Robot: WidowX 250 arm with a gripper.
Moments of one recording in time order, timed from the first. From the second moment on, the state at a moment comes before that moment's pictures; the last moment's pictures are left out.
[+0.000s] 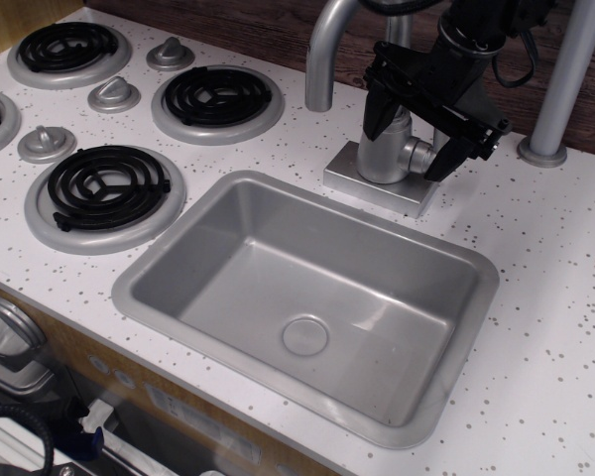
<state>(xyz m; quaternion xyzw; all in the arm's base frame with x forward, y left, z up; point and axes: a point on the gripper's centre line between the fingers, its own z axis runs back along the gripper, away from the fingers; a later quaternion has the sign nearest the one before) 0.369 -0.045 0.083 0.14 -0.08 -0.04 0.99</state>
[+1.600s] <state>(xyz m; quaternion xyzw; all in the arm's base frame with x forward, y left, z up) 0.418 -0.058 0.087 0.16 -0.14 -0.13 0.97</state>
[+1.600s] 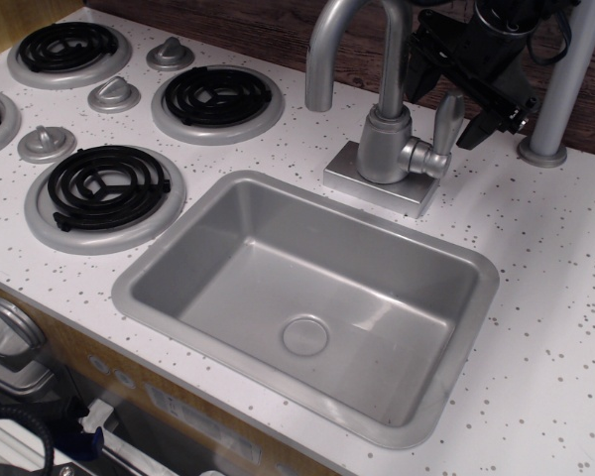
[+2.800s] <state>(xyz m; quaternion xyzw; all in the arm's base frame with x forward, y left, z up) 0.377 -0.055 0.053 0.11 -0.09 -0.06 0.99</state>
